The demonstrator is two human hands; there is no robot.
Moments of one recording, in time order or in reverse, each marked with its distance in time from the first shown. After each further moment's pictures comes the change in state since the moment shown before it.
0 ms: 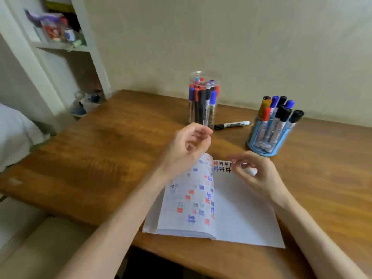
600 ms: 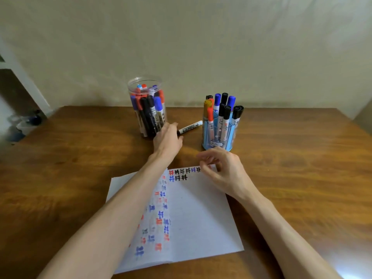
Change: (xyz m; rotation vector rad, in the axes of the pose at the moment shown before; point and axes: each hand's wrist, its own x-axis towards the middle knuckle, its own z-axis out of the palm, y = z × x) left_hand 0.137 -0.062 0.115 0.837 0.022 -0.203; right_hand 0.003 0.021 -0.026 -0.075 0.112 0.105
